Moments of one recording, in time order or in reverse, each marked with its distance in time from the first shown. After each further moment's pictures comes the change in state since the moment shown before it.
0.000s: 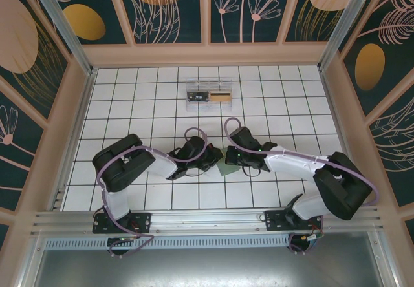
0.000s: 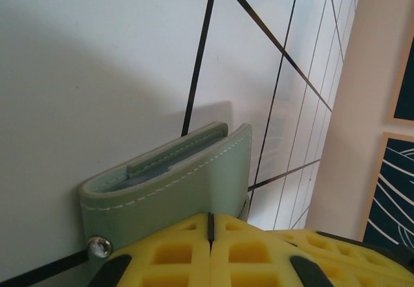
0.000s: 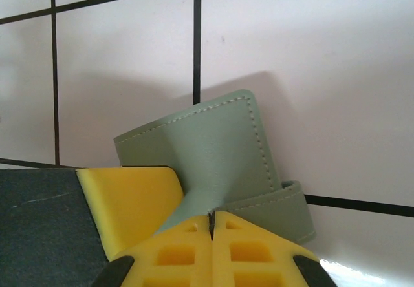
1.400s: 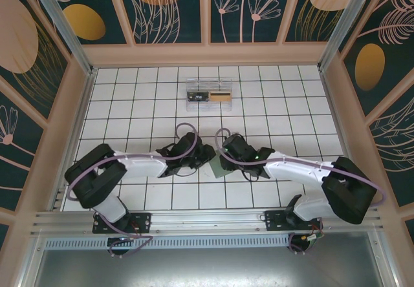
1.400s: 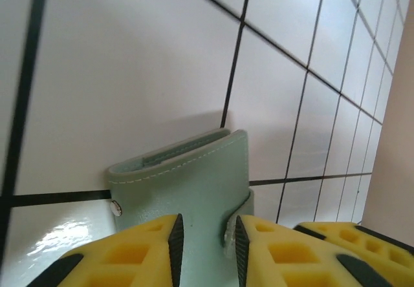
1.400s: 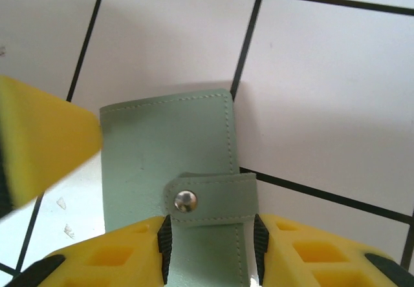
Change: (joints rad) left arm 0.018 -0.294 0.021 -0.449 -0.128 0.133; right arm 0.161 -0.035 0.023 -0.051 0.175 -0.200
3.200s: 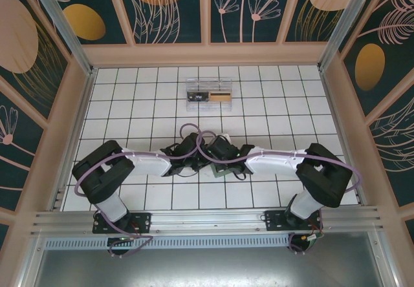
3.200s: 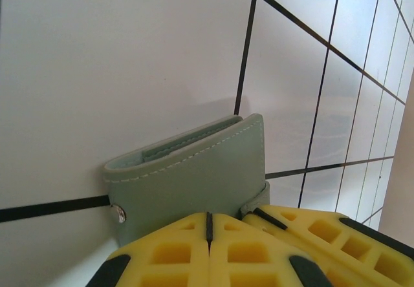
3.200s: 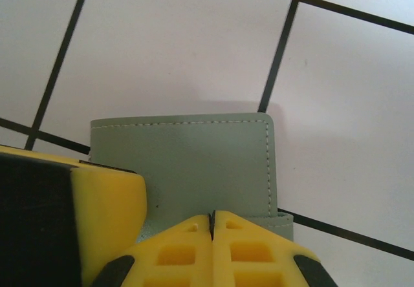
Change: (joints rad) left arm -0.016 0.109 0.034 0.040 0.053 0.042; right arm 0.071 0.210 0.125 -0.033 0.121 -0.005
